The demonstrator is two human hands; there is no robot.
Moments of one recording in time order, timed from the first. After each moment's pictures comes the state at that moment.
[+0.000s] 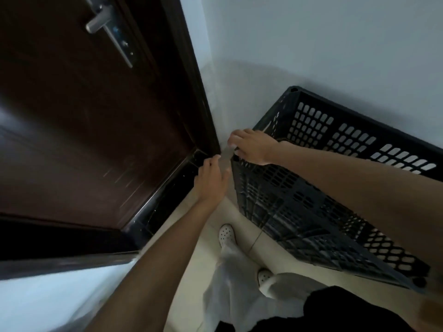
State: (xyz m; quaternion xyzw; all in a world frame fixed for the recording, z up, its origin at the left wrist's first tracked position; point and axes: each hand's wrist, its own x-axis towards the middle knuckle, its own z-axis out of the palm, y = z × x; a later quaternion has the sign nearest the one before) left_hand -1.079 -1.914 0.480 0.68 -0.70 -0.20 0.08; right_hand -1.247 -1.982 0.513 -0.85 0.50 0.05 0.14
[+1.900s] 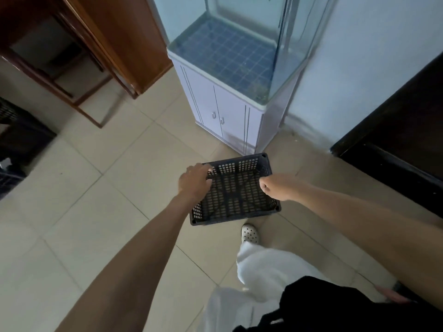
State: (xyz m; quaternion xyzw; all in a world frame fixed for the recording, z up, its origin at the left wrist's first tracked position) left_hand -0.686 -1.000 0.440 0.97 -0.06 -0.20 0.12; right_hand -0.712 -1.251 0.425 -0.93 -0.11 0.35 0.08
